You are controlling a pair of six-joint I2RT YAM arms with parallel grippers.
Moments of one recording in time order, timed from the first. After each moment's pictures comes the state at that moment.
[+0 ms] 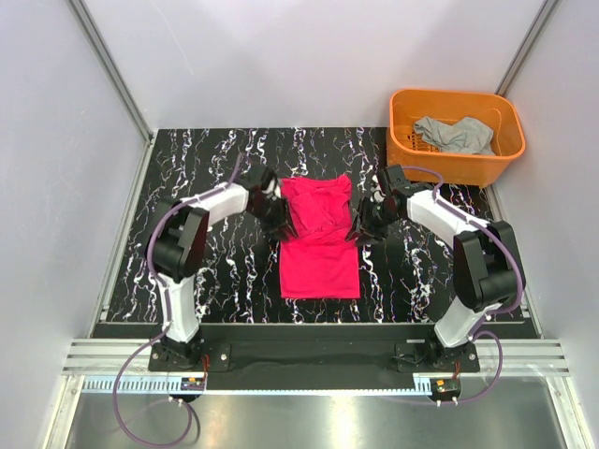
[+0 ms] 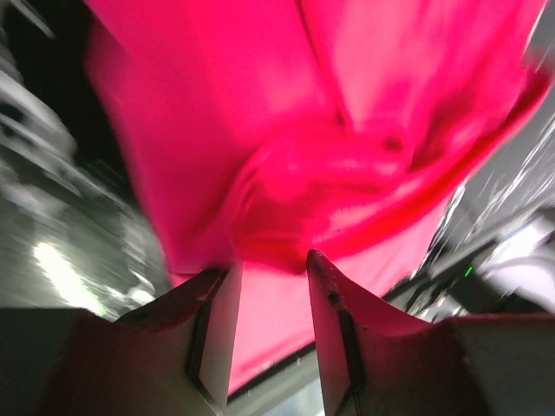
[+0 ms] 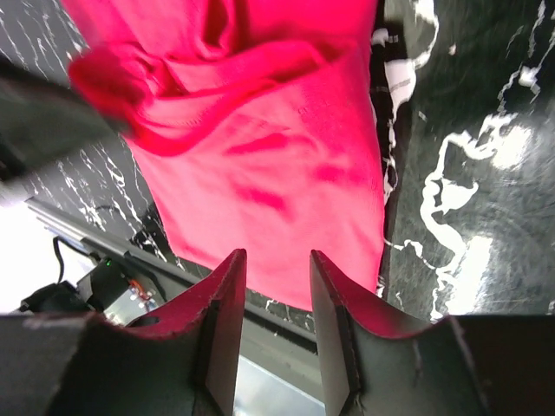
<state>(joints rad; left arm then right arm) -0.43 1.95 1.29 -0.57 0.49 -0.60 0.32 1.69 1.15 -0.63 -0.44 0.58</state>
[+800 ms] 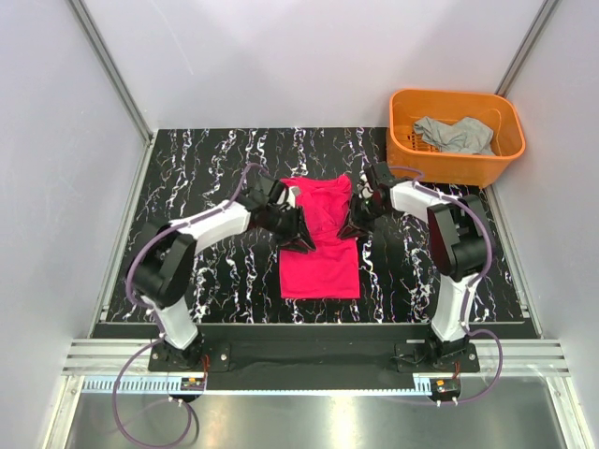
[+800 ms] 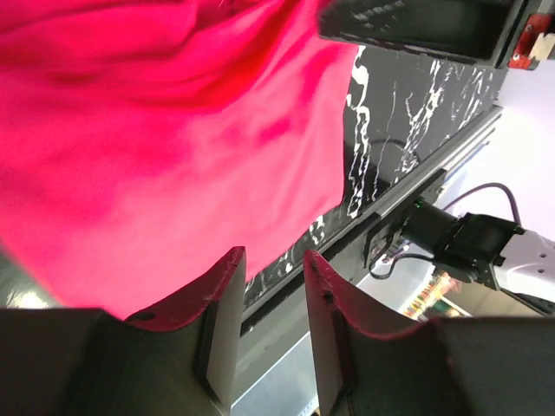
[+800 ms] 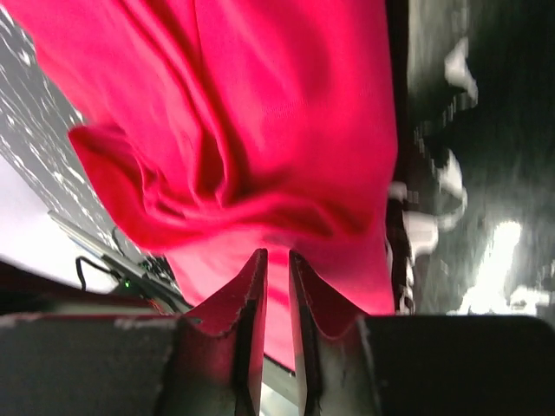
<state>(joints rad) -0.55 1.73 1.14 -0.43 0.59 -0.69 0.32 1.94 1.27 -0.54 -0.52 0.60</state>
